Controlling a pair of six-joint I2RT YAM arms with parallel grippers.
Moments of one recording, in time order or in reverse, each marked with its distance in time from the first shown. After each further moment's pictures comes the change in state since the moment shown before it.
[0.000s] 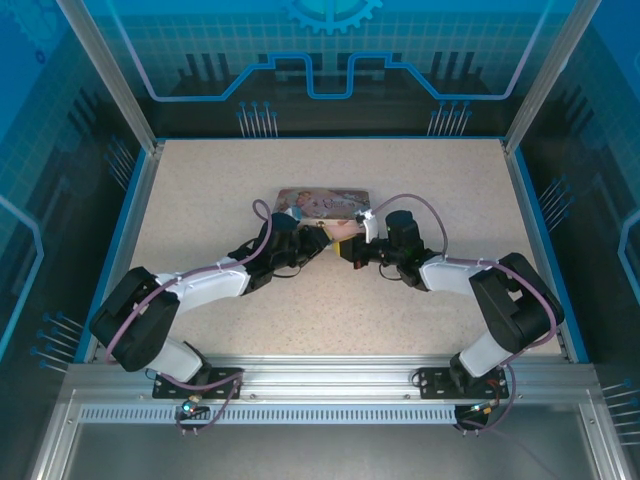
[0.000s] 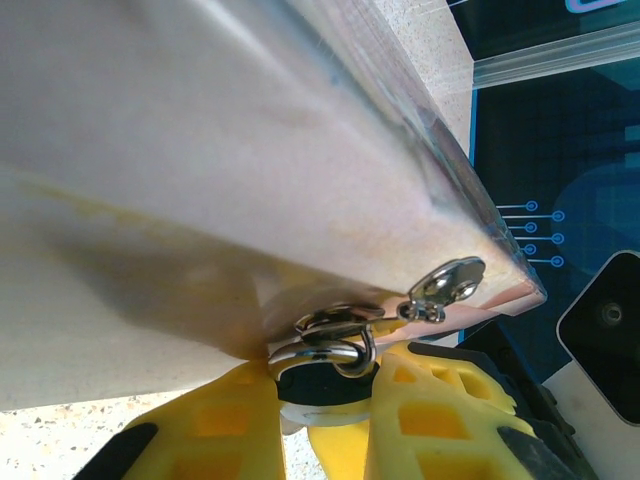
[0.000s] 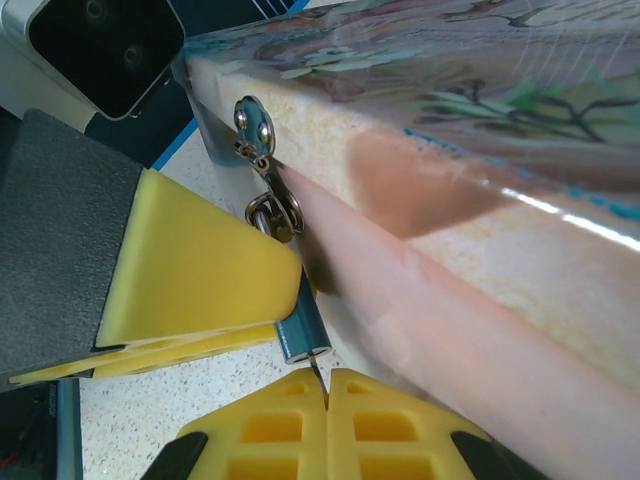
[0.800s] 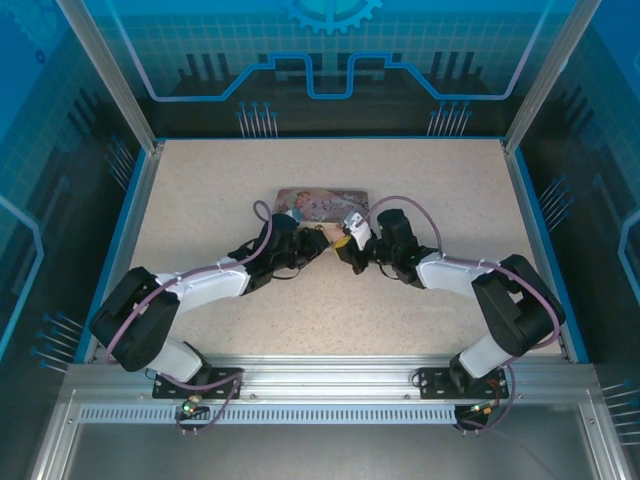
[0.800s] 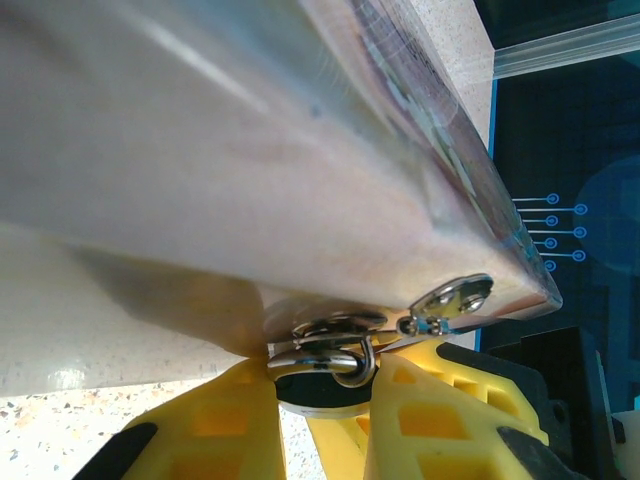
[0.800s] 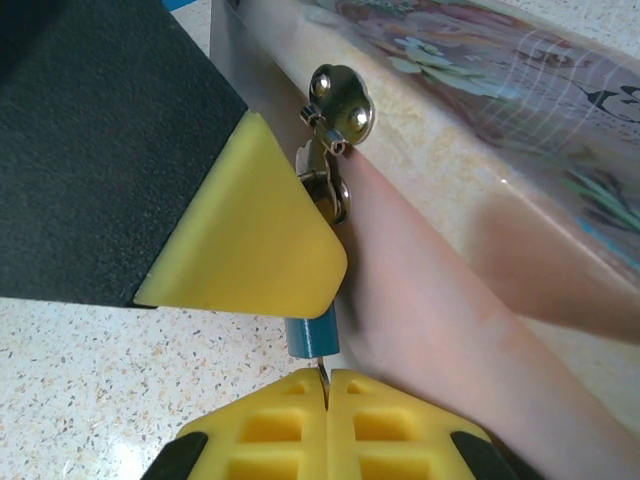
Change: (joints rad) left arm 0.000 0.000 0.001 -0.039 0.005 0.018; right arm 0.042 -0.011 0.059 -0.173 0.100 -0.476
